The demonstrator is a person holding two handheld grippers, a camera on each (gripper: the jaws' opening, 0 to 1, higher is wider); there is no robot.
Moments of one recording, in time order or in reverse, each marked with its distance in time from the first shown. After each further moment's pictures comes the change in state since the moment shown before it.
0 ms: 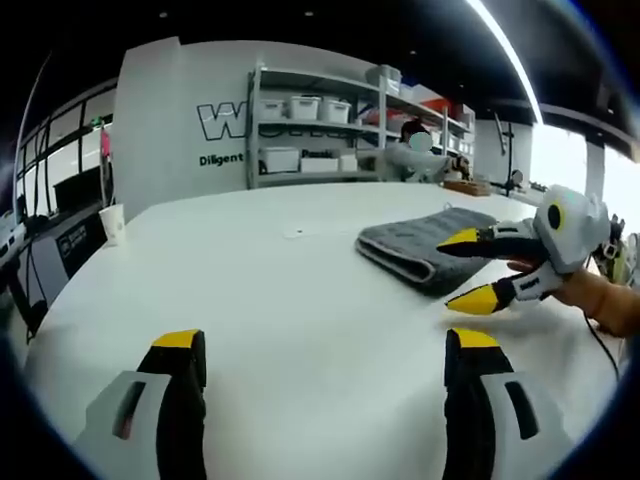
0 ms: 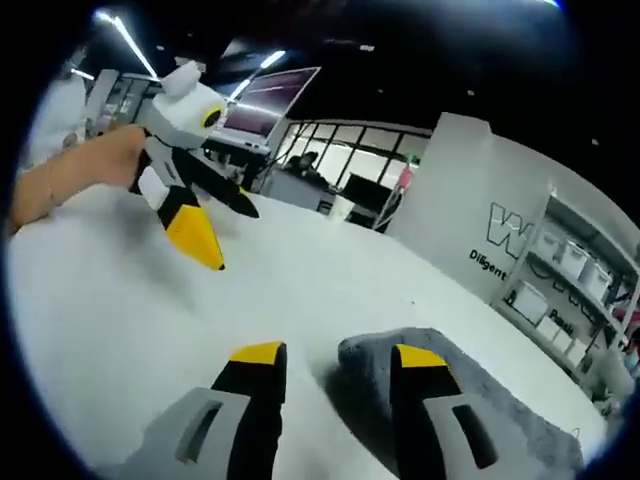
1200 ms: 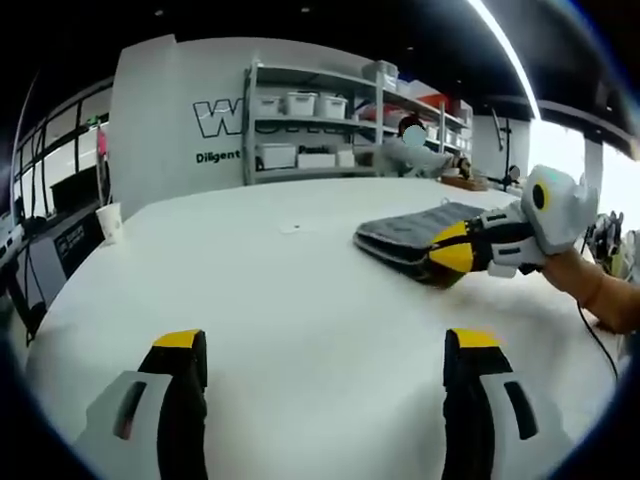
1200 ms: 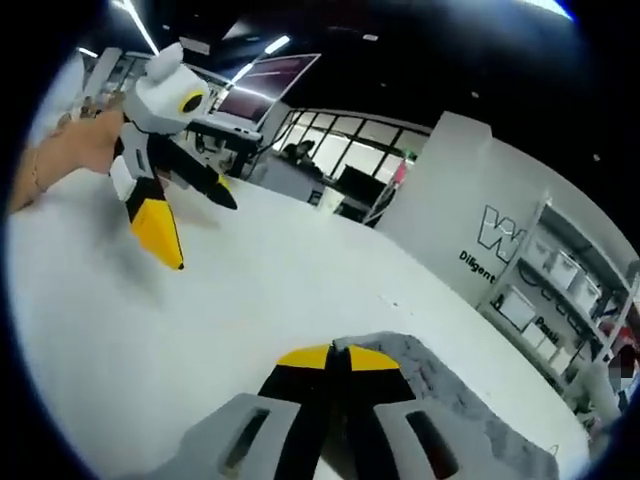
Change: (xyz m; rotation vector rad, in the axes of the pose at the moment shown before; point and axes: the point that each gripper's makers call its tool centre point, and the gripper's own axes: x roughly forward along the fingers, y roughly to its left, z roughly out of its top) left arm 0.000 0.000 -0.003 0.007 0.021 -0.008; right arm -0.001 -0.022 0.005 -0.022 0.023 -0.046
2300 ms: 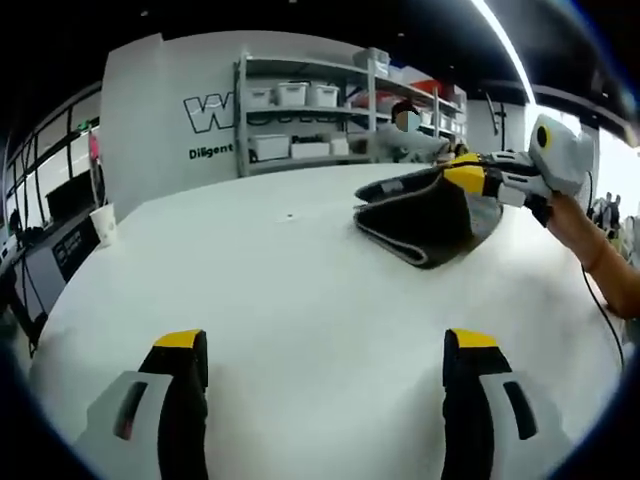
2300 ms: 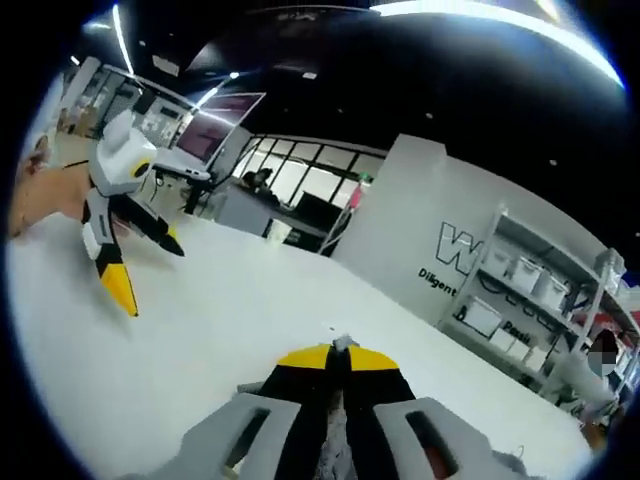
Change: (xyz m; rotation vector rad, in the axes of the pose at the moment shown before) left arm 0.003 -0.005 -0.009 0.043 0.049 -0.005; right arm -0.032 -0.072 0.021 0.057 -0.117 -0.174
